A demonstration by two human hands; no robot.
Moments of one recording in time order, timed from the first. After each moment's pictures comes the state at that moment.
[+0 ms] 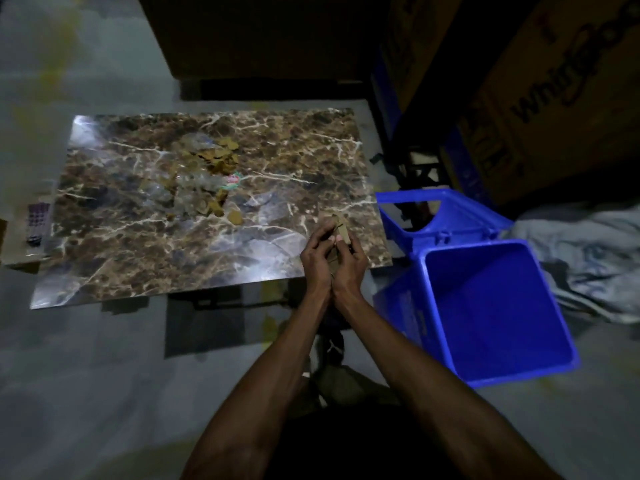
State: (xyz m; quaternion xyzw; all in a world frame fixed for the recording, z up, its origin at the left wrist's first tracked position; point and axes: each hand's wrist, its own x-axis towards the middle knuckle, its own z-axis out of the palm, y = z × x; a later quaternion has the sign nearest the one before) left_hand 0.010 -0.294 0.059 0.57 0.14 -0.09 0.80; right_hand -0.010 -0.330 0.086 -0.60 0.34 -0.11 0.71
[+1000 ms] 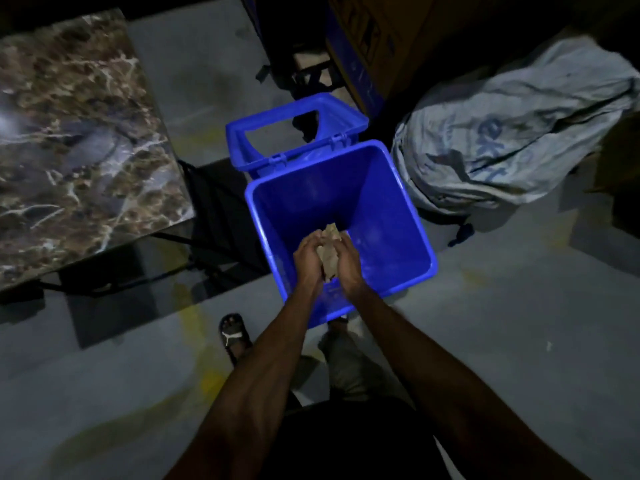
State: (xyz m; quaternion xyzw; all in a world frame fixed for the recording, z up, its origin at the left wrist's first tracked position) left_hand -0.190 -0.713 -0.093 0.54 0.34 -0.32 0.70; right_hand -0.231 -0.780 -0.081 -0.51 0.48 0.00 0.71
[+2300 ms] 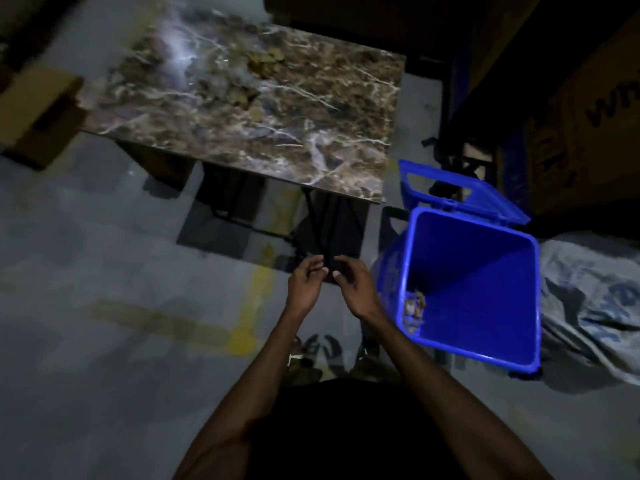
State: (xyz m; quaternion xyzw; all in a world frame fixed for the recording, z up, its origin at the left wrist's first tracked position) left_hand -0.277 -0.358 -0.004 0.73 0.25 -0.11 0.63; right_hand -0.261 -0.506 0.000 -0.87 -0.02 0.12 0.48
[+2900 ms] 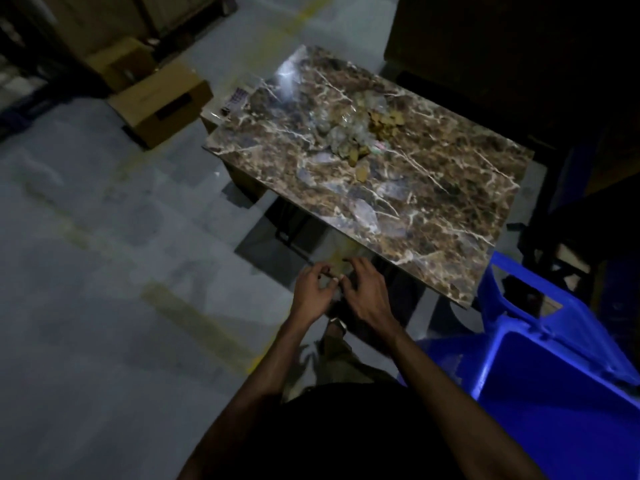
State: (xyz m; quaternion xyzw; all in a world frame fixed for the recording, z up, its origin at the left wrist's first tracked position) left_hand -0.163 -0.181 0.007 0.81 0.29 0.01 0.51; right_hand -0.091 -0.319 0.003 -0.90 -0.27 0.11 0.34
